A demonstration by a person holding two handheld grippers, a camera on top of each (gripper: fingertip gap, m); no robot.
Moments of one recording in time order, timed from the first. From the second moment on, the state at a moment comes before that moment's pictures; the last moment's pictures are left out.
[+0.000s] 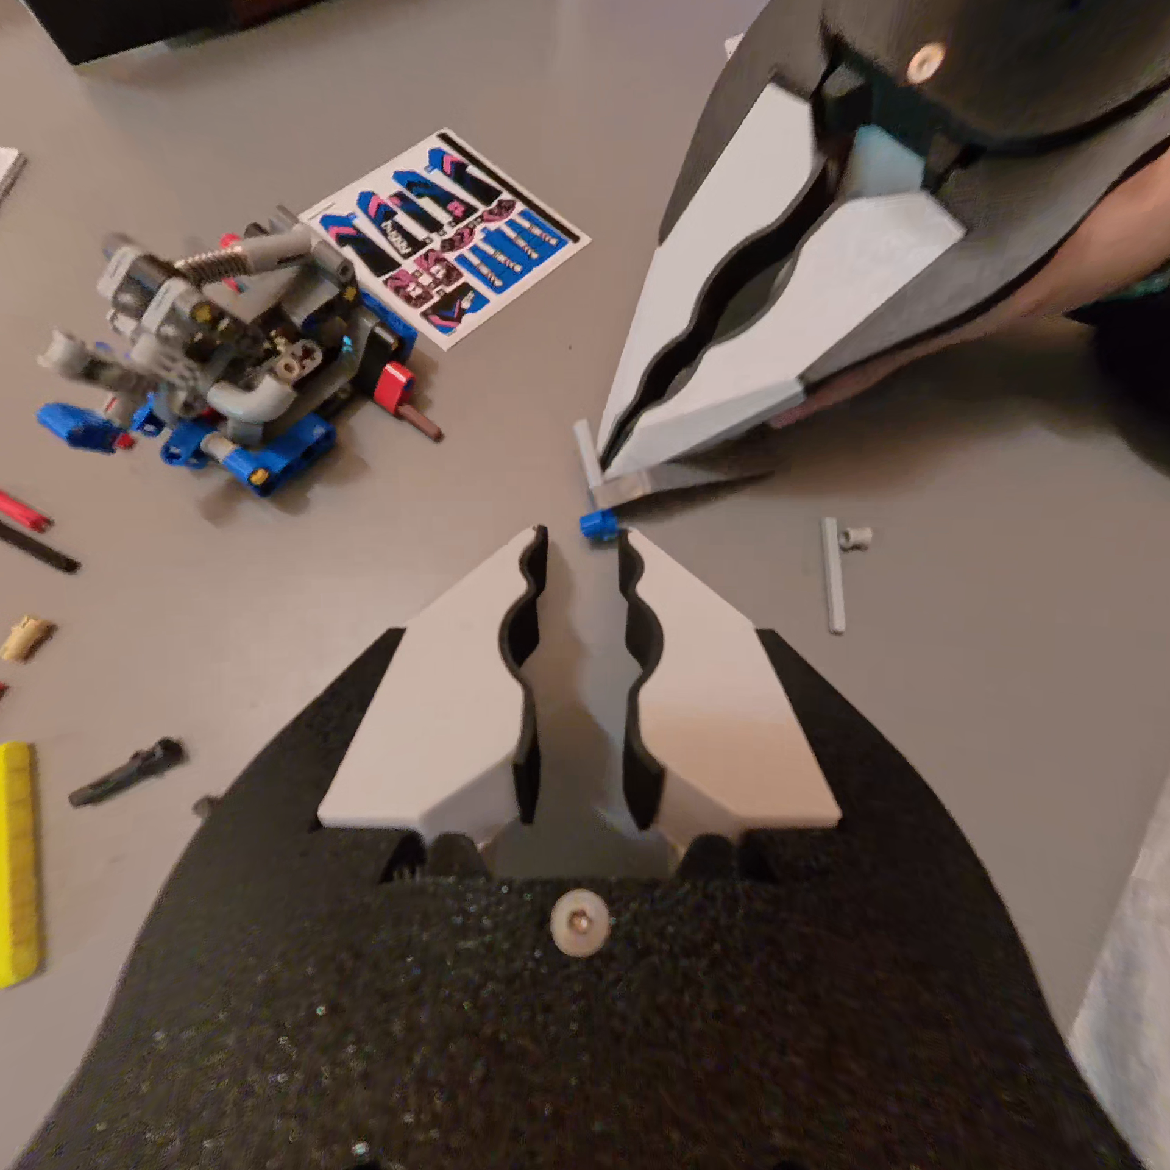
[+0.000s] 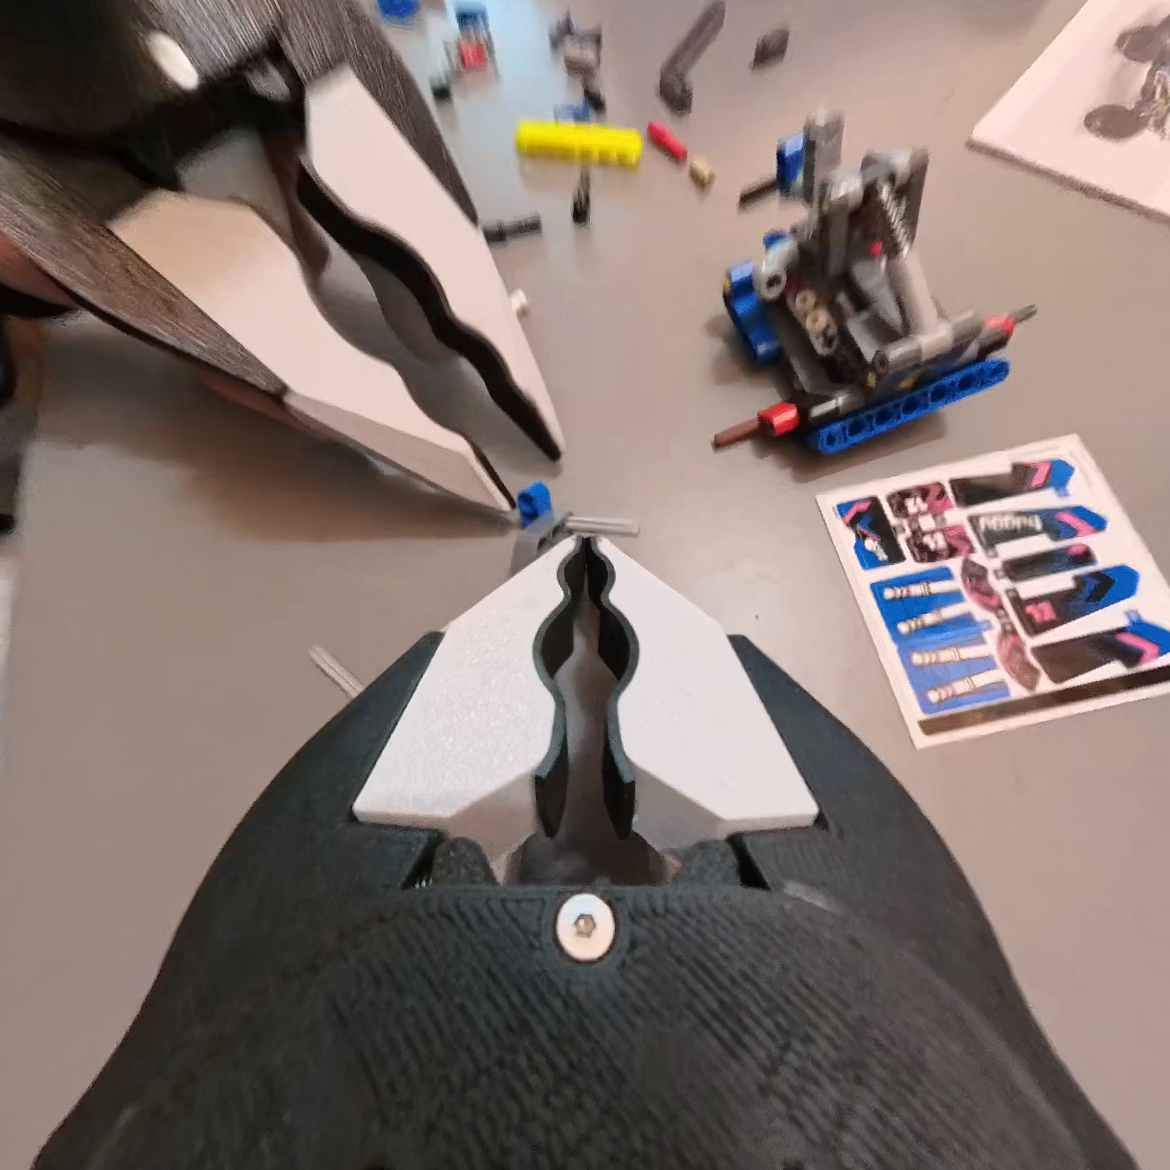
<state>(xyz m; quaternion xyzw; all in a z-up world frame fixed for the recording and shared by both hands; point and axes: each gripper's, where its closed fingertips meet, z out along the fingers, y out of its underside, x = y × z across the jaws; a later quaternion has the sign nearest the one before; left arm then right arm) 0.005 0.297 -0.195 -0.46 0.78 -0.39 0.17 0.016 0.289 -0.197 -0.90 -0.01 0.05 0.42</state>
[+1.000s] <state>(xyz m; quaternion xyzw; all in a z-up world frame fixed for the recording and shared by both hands) -0.004 0.315 -0.182 -0.47 0.76 -0.42 0.15 -0.013 0.286 -0.197 -0.90 -0.10 0.06 0.41</state>
